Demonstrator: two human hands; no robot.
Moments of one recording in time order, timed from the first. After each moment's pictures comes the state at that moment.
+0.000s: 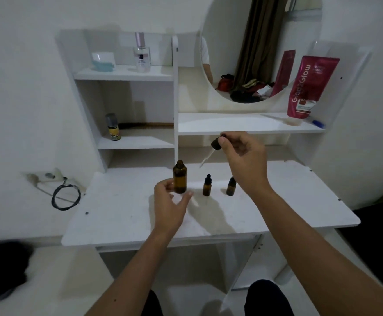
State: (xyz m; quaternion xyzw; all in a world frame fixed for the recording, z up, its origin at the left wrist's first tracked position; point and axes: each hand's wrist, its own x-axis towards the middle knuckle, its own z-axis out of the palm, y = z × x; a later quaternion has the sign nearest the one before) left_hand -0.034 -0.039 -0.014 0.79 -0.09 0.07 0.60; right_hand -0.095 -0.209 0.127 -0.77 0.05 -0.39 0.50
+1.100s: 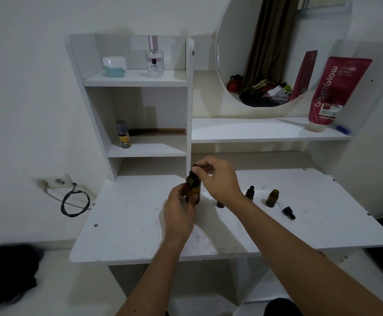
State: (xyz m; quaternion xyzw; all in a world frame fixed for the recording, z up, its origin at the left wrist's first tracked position) left_hand -0.005 -0.044 -0.017 0.80 -0.08 0.06 0.59; right_hand -0.011 -0.172 0.071 -0.88 0.02 -0.24 0.41
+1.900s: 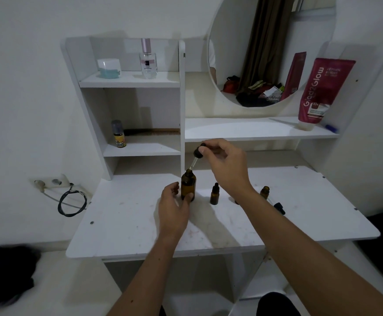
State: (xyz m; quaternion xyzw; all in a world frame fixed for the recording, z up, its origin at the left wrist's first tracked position) left_hand -0.008 -0.043 -0.021 0.80 -0.07 0.06 0.59; right_hand -0.042 -0.187 0.112 -0.79 0.02 -0.33 0.51
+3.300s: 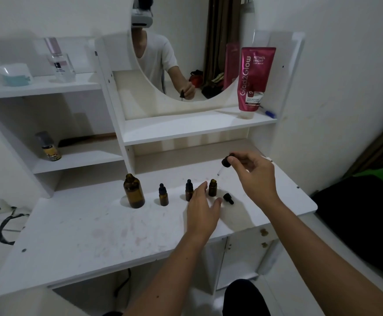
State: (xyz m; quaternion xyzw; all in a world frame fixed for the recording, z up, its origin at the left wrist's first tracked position) left_hand -0.085 -0.220 -0.021 0.83 -0.24 -0.02 0.50; right_hand -0.150 -0.350 0.077 -0.78 0.17 -0.38 0.47
